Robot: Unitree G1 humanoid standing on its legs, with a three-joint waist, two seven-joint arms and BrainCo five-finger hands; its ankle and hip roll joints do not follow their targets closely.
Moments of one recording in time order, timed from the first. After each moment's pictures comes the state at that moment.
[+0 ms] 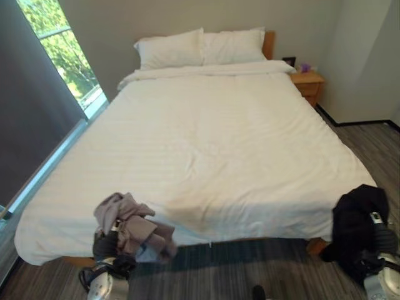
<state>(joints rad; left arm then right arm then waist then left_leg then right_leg) 0.35 0.22 0.18 0.10 -0.65 -0.18 0.08 0.32 -0.26 -0.28 0.06 0.51 -0.14 -0.07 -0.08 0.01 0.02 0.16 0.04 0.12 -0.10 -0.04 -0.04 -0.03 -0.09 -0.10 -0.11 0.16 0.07</state>
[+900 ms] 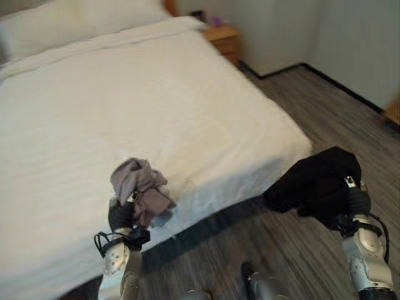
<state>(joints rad) 0.11 0.30 0.16 0.06 -0.53 -0.22 0.16 0.10 -0.36 -0.22 0.11 0.47 -0.19 -0.13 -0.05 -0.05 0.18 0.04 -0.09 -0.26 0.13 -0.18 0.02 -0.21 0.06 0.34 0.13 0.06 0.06</state>
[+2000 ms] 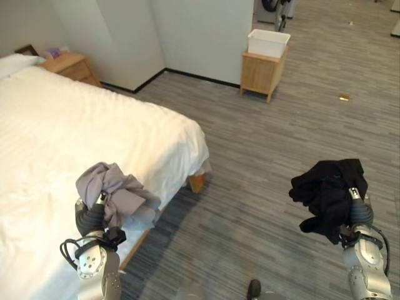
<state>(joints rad) 0.19 0.29 0.33 0.11 -0.45 -0.23 0.17 0.16 -0.30 -0.25 0.09 0.46 -0.18 -0.12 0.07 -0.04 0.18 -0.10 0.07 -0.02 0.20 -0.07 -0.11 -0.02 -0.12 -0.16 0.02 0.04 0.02</state>
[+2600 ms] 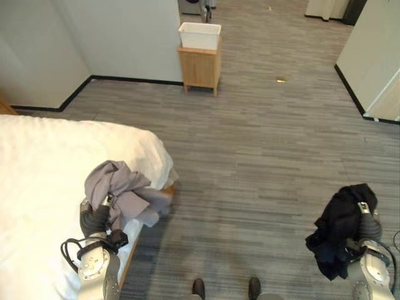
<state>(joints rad) 0.20 0.30 0.28 0.11 -0.42 -0.23 0.18 0.18 -0.26 -0.20 0.11 0.45 -0.18 -0.15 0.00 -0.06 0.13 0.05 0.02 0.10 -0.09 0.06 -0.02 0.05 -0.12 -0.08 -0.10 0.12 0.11</state>
